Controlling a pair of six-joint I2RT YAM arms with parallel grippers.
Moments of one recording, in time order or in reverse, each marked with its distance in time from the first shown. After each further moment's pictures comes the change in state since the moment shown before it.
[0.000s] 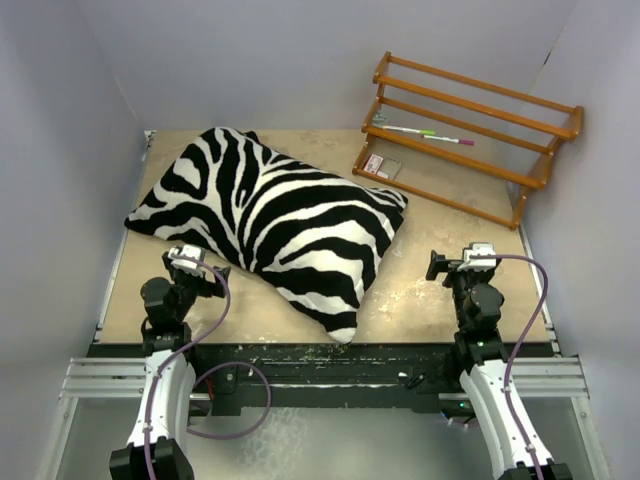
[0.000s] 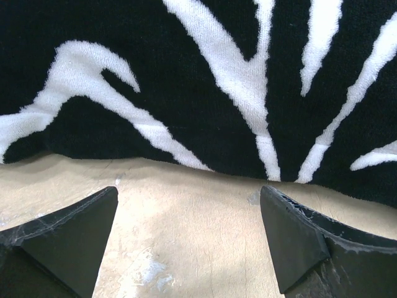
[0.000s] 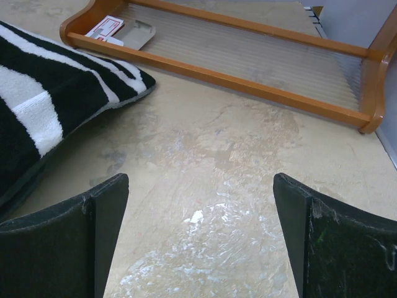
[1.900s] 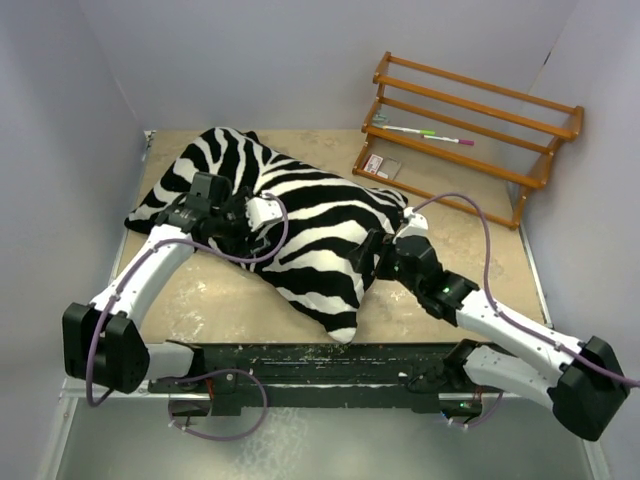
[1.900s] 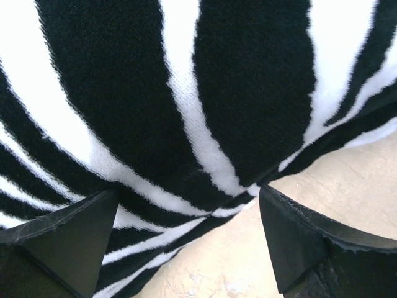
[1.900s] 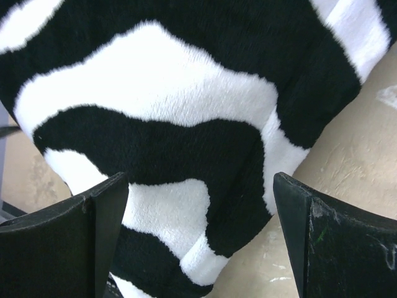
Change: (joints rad) left arm -0.472 0.833 1.033 -0.890 -0.037 0.748; right arm 0.616 0.655 0.535 -0.300 0.073 0.758
